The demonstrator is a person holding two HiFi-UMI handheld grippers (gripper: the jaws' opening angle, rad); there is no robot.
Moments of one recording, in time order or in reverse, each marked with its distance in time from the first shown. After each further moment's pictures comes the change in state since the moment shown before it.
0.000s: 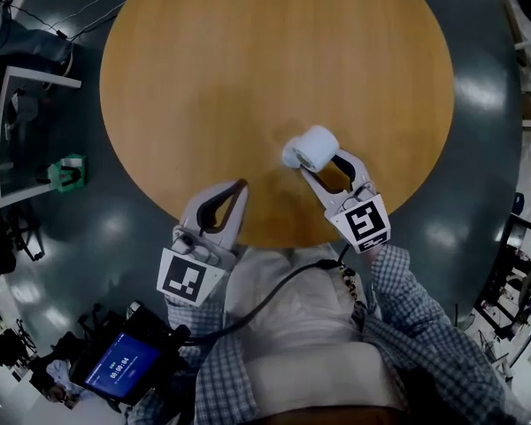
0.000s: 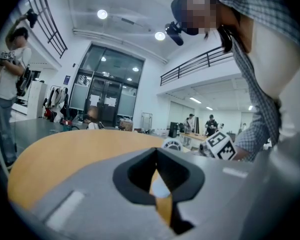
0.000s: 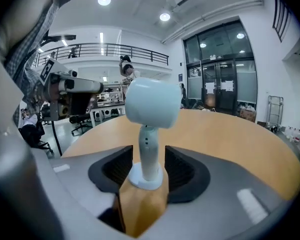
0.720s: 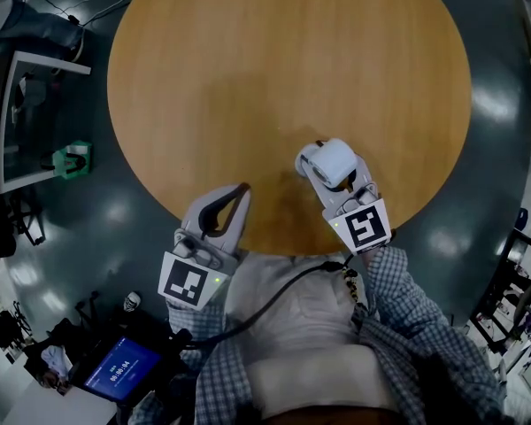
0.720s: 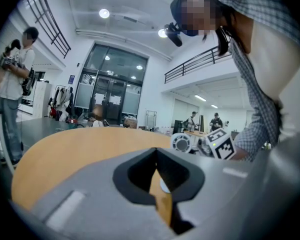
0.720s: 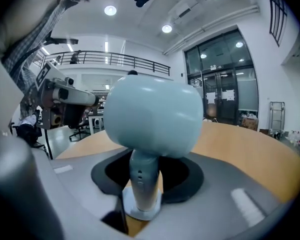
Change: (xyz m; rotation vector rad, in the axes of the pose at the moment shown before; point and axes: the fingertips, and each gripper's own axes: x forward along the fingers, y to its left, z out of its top) left arm -0.006 0.010 -0.006 -0.006 0.024 0.055; right arm 0.021 0.003 0.037 -0.030 -0.130 0.010
